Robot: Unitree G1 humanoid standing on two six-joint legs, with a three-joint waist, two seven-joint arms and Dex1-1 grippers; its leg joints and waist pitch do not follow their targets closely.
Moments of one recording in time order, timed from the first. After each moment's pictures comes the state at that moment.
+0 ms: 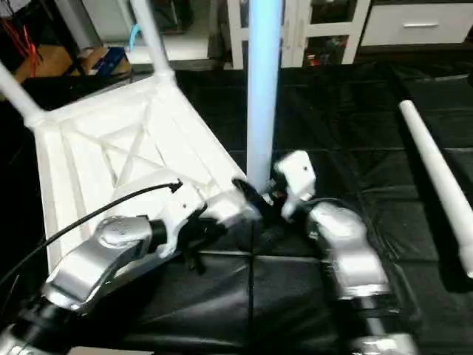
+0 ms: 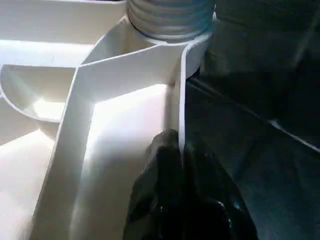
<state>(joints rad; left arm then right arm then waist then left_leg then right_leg) -0.35 0.33 -0.39 -0.07 -0.09 0.60 -0.76 -0.33 -0.35 0.06 0.18 0.23 0.11 0.76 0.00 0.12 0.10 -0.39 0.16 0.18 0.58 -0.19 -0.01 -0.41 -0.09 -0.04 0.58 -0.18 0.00</state>
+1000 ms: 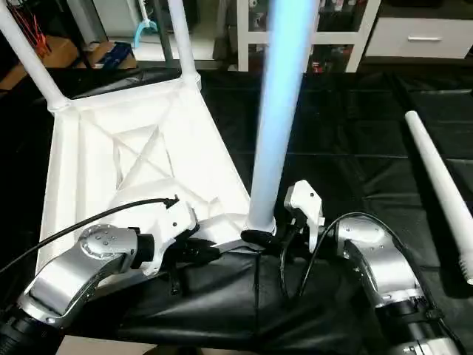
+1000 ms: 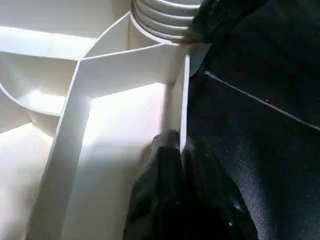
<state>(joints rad) -0.30 0.42 -0.41 -0.15 -0.13 0.65 -0.87 -0.31 -0.51 0.13 0.23 0.30 0.17 1.12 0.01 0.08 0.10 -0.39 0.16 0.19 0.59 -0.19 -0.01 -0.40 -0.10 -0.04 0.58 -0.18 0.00</state>
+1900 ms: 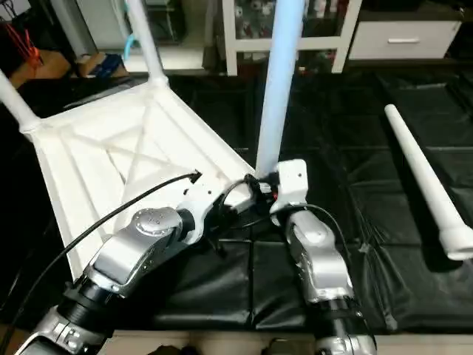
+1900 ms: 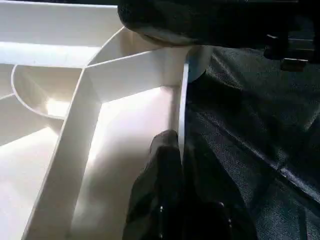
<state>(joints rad) -0.47 0.11 -0.37 0.14 -0.02 0.65 -0.50 -0.35 -0.08 0.00 0.28 0.13 0.21 0.27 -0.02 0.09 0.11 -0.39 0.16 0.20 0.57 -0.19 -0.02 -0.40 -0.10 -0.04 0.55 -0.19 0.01</state>
